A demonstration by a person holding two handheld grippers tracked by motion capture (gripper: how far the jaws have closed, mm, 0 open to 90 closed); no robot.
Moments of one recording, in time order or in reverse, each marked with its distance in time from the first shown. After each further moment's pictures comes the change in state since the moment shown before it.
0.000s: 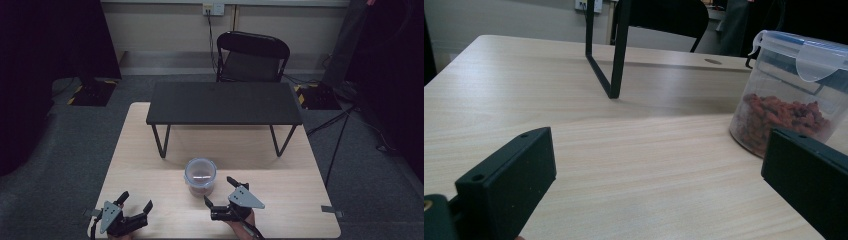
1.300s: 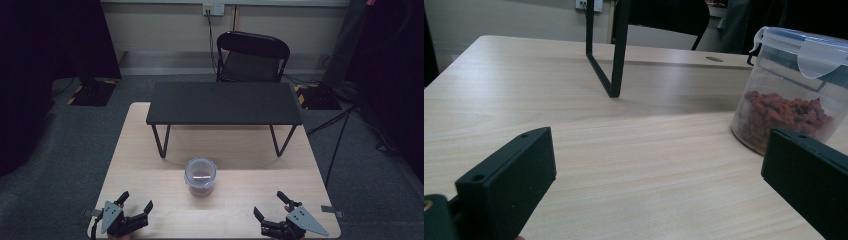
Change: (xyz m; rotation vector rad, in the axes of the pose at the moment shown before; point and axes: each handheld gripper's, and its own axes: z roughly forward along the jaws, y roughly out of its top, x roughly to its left) left arm -0.002 0.001 0.001 0.006 0.004 0.014; right arm -0.041 -0.031 -0.121 -0.067 -0.140 0.086
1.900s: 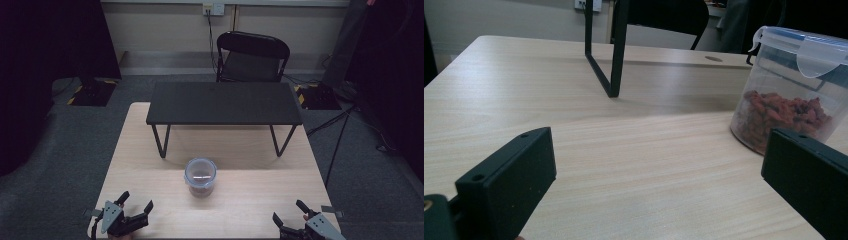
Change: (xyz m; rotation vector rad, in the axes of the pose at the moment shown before) left arm 0.000 0.000 0.001 0.001 -0.004 0.003; right arm -0.023 -0.015 -0.040 0.067 -0.109 0.037
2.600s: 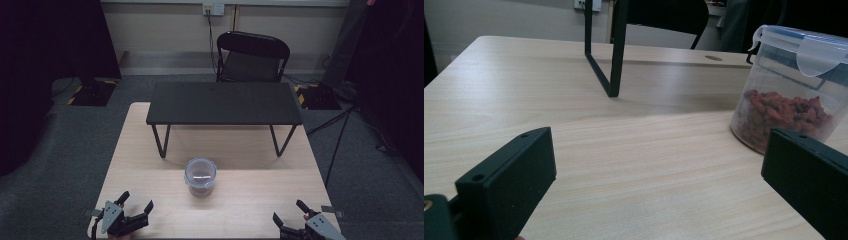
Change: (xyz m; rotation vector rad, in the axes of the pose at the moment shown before) left arm 0.000 0.000 0.000 0.001 0.000 0.003; right arm -0.001 0.001 0.000 0.005 0.000 -0.007
